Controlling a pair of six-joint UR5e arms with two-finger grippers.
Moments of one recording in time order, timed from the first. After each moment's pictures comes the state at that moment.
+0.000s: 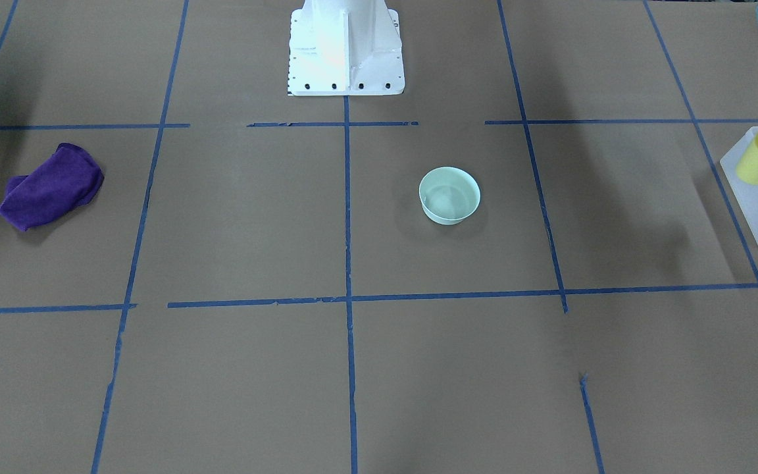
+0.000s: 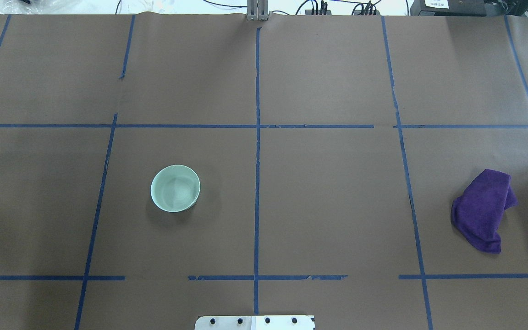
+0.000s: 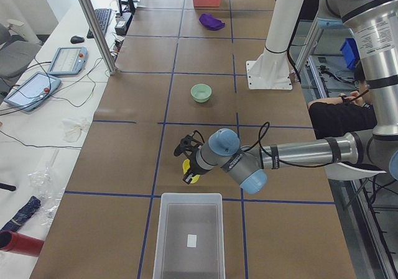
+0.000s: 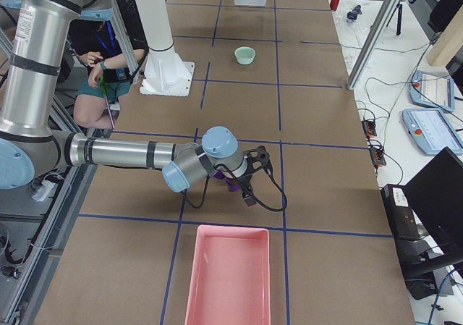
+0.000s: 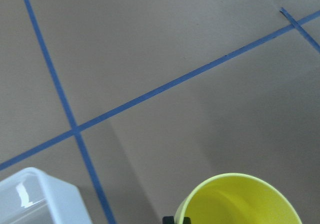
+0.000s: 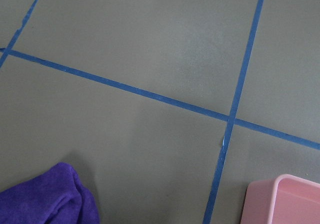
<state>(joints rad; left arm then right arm) -1.47 -1.25 -1.70 -2.41 -2.26 0.01 1.45 -1.85 1.80 -0.96 2.31 0.17</state>
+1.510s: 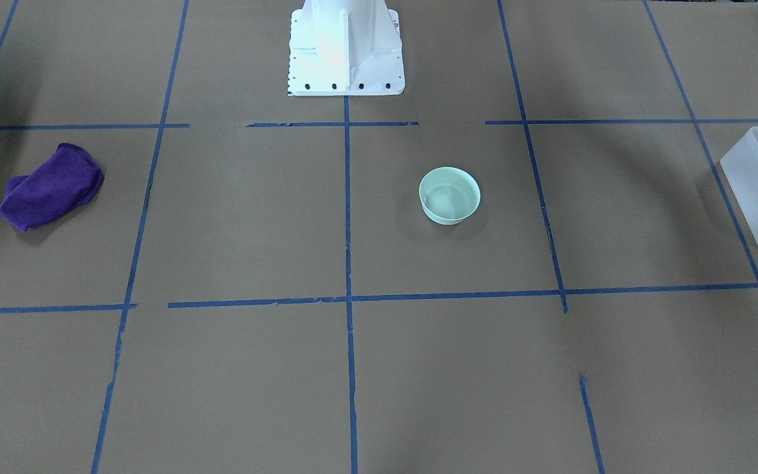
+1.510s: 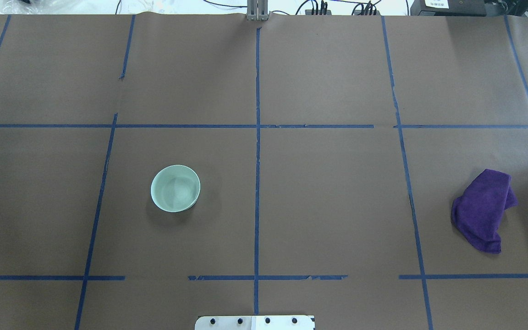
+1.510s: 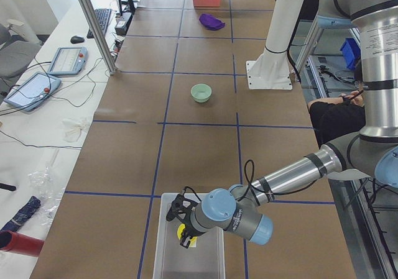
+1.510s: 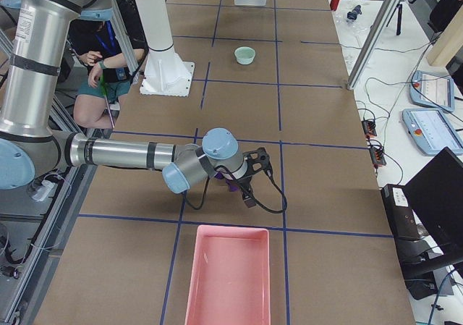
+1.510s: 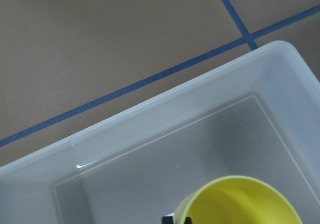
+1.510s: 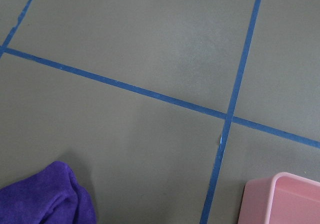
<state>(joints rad) -1.62 -1.37 -1.28 -2.50 -2.26 0.09 1.44 -1.85 1.79 -0.96 2.31 0.17</state>
